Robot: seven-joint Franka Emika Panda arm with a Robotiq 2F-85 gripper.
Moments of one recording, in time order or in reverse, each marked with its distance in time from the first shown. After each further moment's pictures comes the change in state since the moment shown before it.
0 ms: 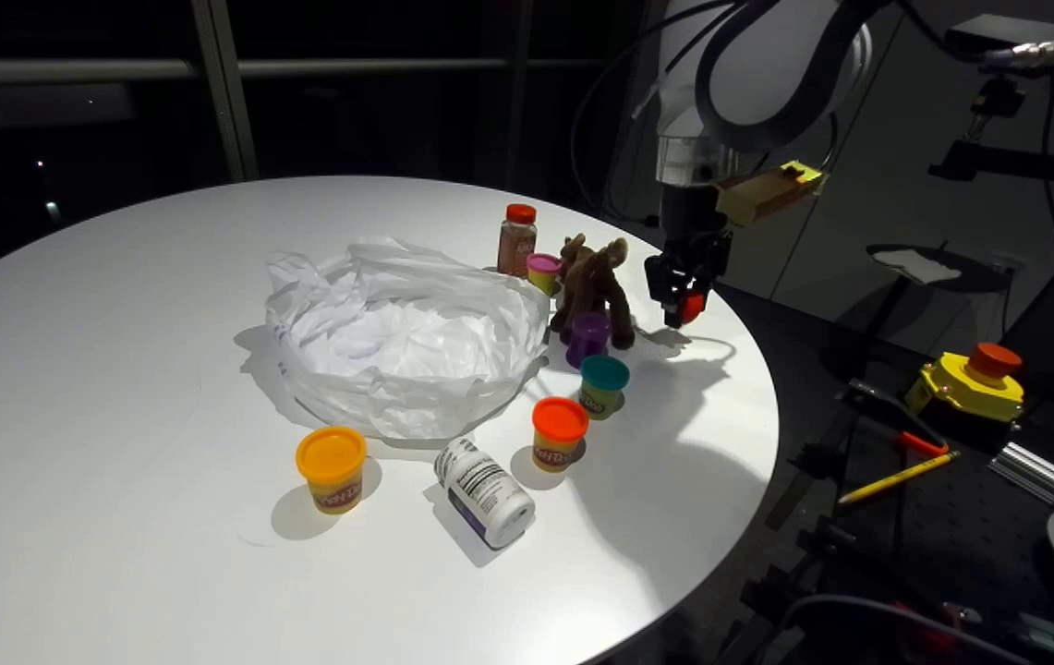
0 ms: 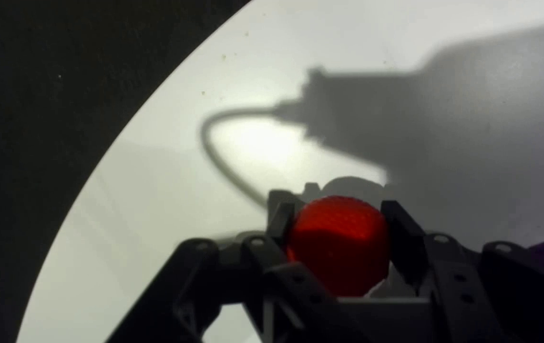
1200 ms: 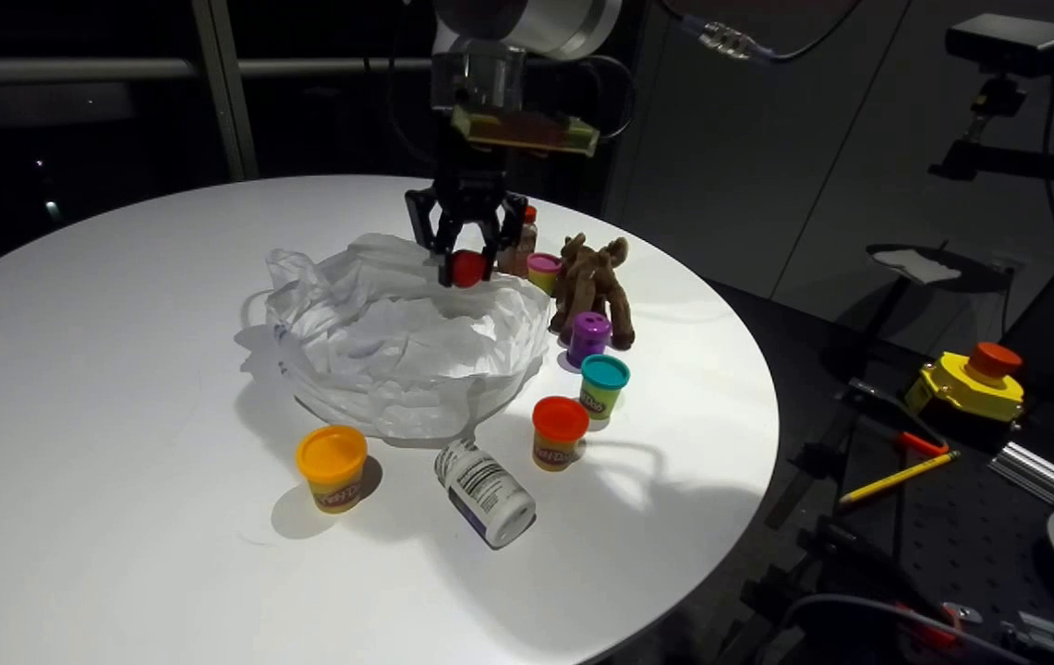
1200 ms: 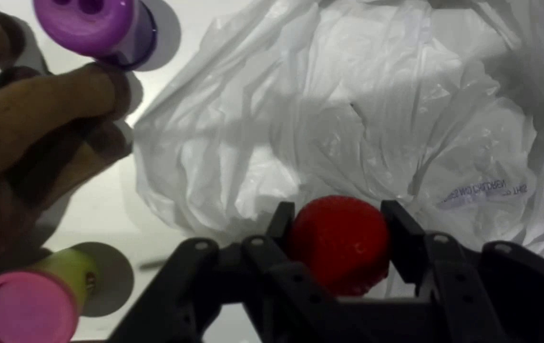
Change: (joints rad) arm 0.065 0.357 0.207 0.721 0.311 -0.302 0.130
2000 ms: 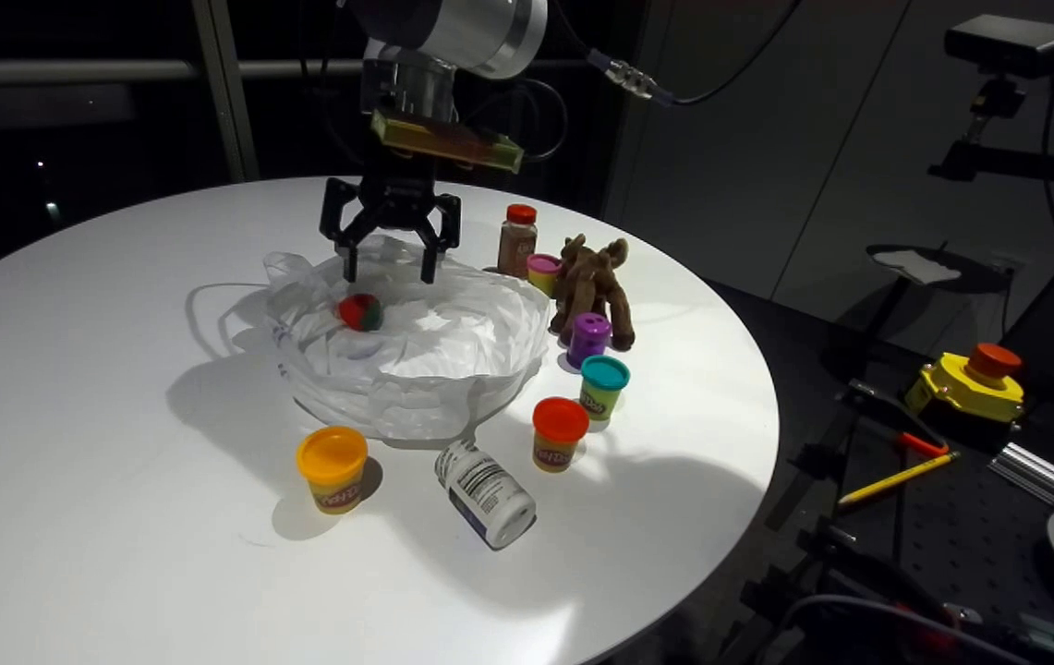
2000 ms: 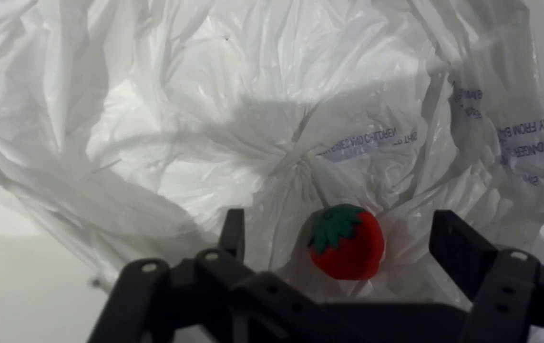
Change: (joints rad) arm 0.020 0.174 0.045 0.274 0.054 -0.046 0.001
